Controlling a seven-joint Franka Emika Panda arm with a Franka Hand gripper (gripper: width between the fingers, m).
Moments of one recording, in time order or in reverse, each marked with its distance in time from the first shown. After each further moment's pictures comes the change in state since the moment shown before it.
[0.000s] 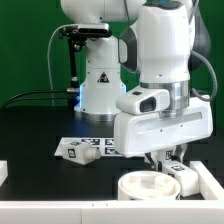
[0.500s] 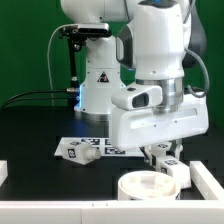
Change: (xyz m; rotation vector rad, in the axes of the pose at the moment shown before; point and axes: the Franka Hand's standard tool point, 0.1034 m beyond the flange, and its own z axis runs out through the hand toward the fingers) arm -0.026 0.000 -0.012 -0.003 -0.004 0.047
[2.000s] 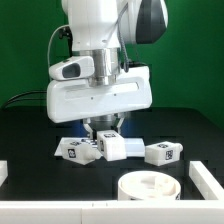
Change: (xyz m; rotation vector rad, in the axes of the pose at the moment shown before) arm -0.053 0.092 -0.047 0.009 0.014 0.070
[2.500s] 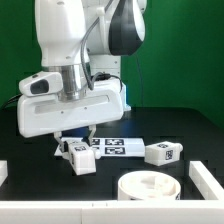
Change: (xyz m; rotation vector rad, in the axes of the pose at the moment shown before) arm -0.031 0.062 0.030 0.008 -0.025 -0.040
